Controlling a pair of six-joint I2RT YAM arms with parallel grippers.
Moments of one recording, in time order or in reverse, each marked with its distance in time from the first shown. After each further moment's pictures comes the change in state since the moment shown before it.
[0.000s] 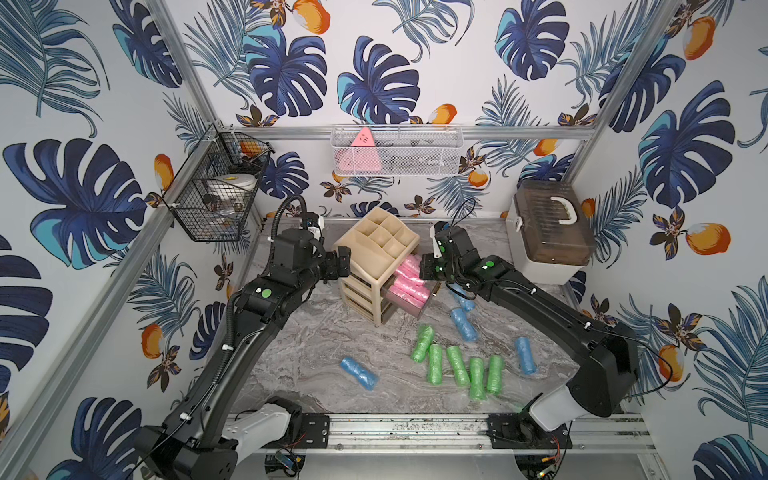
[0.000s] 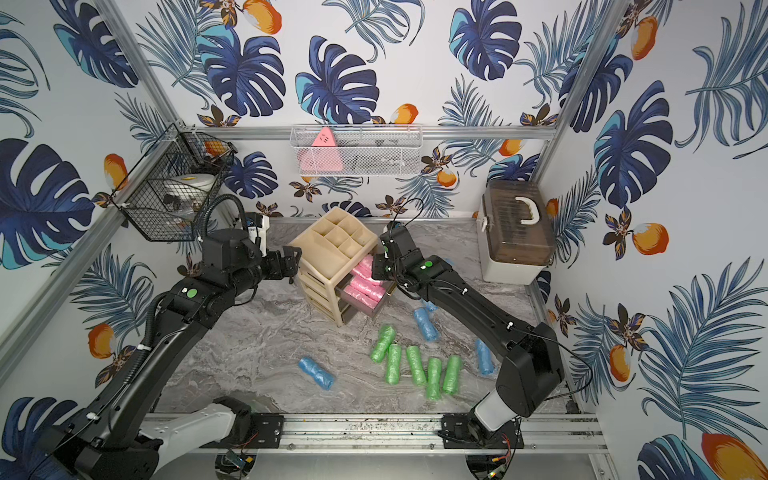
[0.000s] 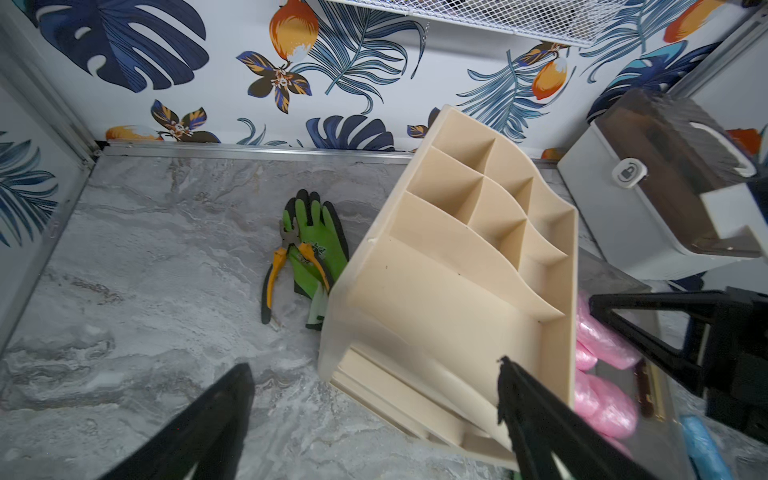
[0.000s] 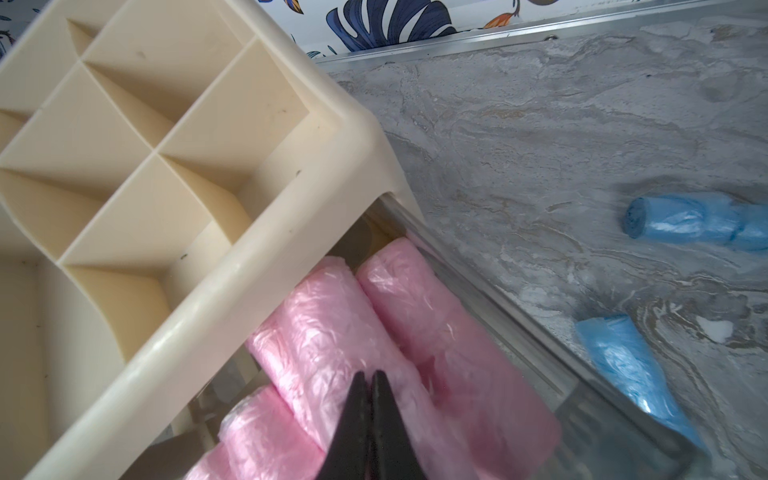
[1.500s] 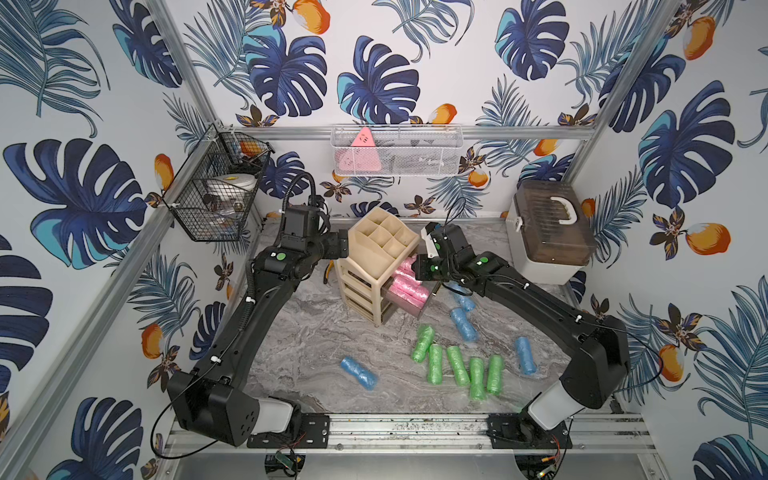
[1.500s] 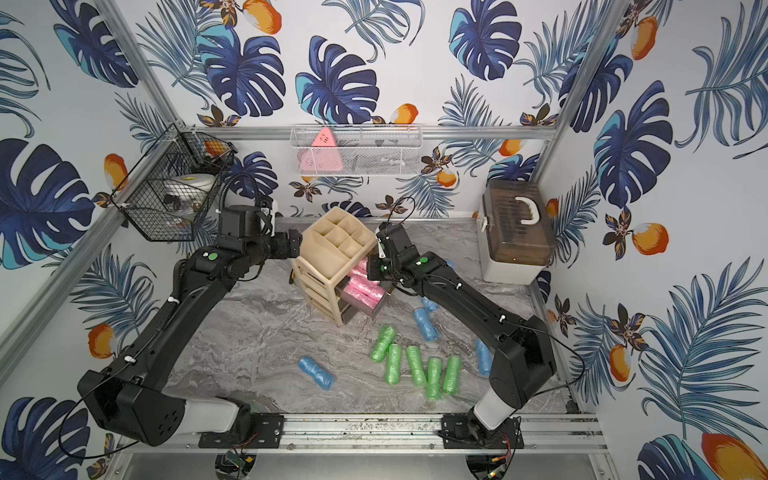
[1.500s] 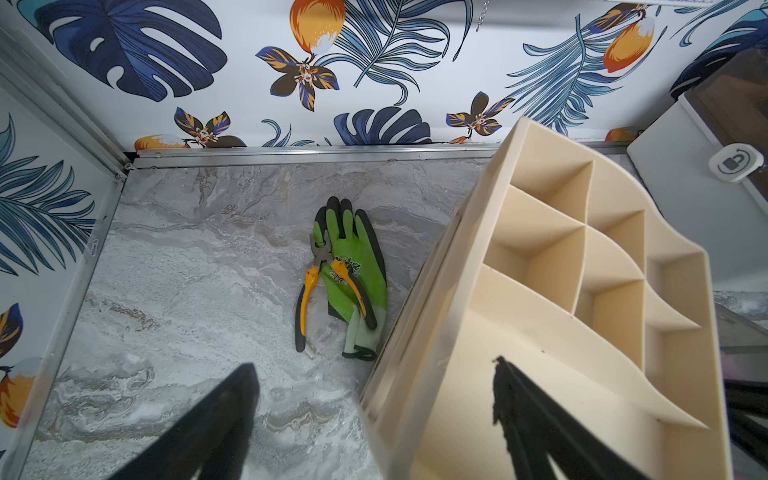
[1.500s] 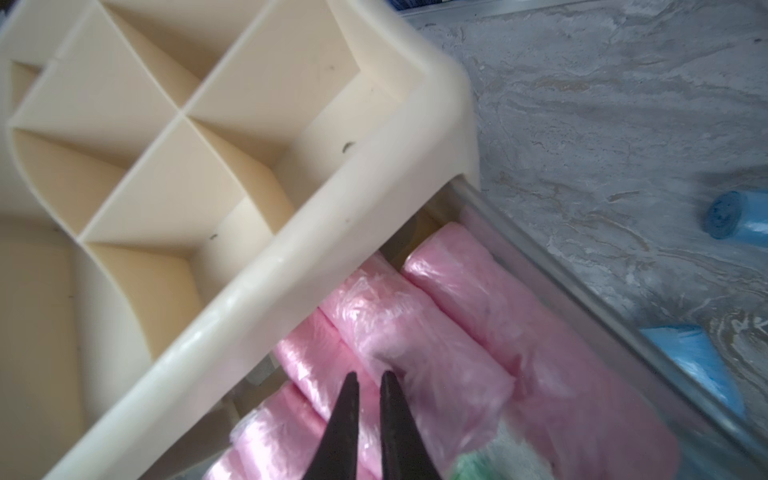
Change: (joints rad) left arm 0.090 0.231 0.158 -0.006 0.029 0.088; right arm -0.005 0.018 0.046 -0.034 -0.099 -0.018
